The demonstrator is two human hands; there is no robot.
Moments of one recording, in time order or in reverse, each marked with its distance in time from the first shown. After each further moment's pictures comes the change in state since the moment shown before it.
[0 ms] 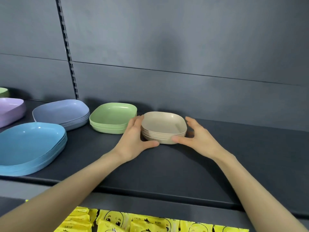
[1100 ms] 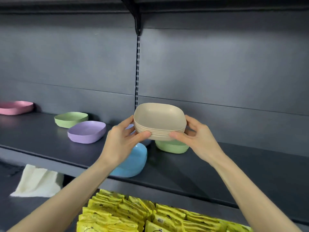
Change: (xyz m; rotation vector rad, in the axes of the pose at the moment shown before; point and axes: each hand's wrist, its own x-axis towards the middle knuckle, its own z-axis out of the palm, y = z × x) left_hand -0.109 0.005 -0.209 -0.412 0.322 0.045; right_hand -0.022 -0.200 0.102 0.373 0.065 -0.310
